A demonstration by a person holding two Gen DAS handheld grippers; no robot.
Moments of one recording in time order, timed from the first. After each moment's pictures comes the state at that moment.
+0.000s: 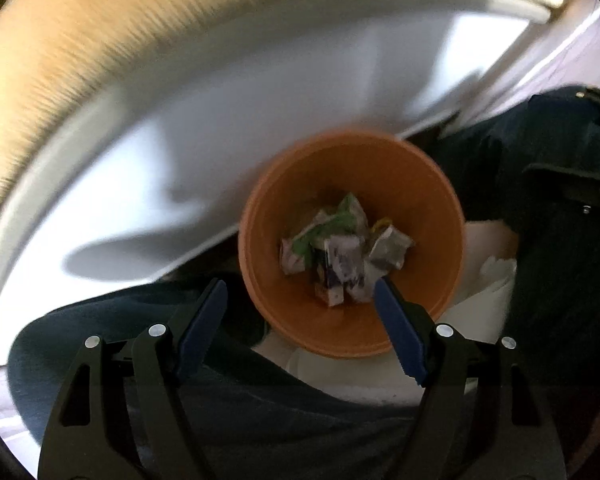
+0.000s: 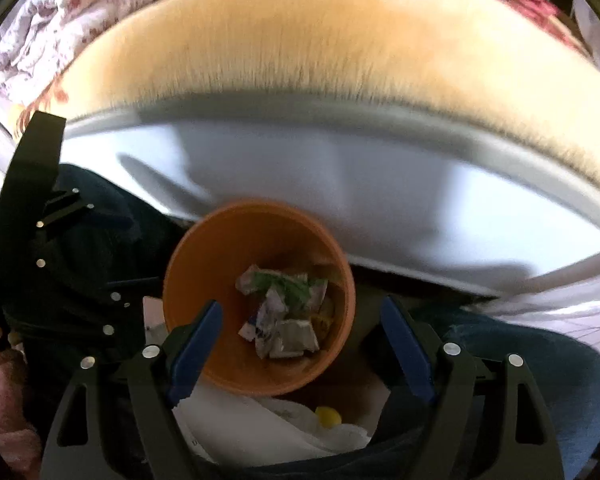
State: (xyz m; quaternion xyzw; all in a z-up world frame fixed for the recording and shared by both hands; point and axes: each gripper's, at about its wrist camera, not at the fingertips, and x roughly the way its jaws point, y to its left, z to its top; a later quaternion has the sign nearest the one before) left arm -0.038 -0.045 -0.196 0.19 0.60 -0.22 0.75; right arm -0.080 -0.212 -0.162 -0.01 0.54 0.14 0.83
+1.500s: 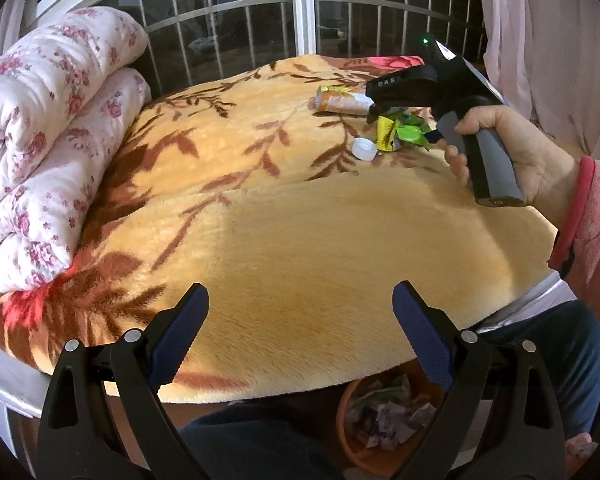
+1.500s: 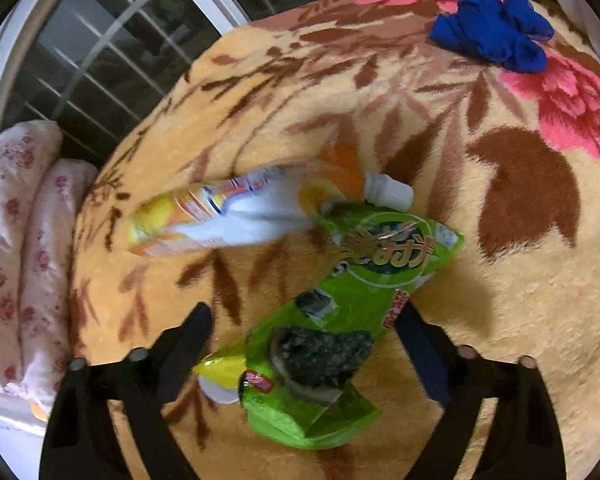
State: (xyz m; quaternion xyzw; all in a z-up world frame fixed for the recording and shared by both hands) left arm 0.021 0.027 -0.036 0.07 0.39 -0.12 0.91; right arm 0.252 -0.211 -0.079 0.23 0.50 0.01 0.83
